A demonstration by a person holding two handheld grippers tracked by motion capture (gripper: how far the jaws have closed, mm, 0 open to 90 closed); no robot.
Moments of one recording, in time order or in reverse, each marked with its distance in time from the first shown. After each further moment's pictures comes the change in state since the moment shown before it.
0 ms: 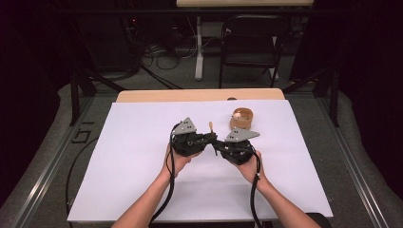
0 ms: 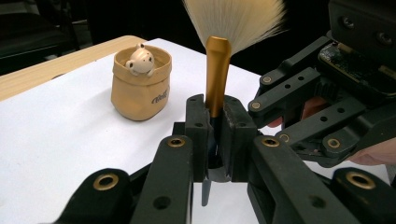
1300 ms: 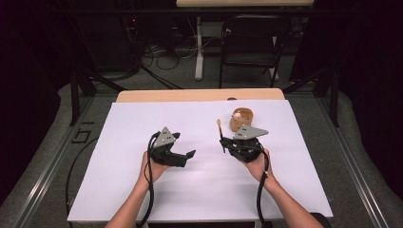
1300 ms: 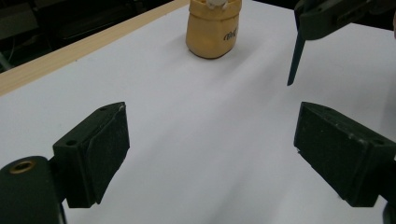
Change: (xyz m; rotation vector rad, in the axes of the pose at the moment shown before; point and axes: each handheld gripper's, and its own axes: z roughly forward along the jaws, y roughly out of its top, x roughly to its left) left arm 0.021 -0.046 -0.051 0.114 0.232 0.079; right arm -0.017 -0.002 -0.016 0.010 -0.039 -0.002
